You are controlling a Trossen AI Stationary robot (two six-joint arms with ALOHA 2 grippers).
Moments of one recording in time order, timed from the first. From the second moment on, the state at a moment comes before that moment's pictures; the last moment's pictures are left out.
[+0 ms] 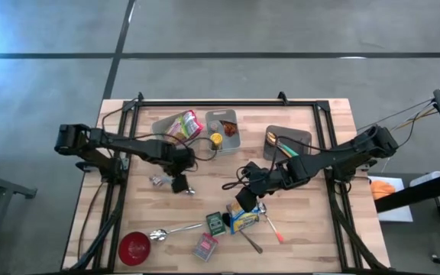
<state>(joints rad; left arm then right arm) 0.05 1.50 0.79 -0.66 0.08 -0.27 0.30 1.56 1.22 -0.51 0.11 1.12</state>
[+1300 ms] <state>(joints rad) -0.06 1.49 0.65 -0.71 -0.03 0.10 0.30 1.56 1.22 -0.52 0.10 1.10</state>
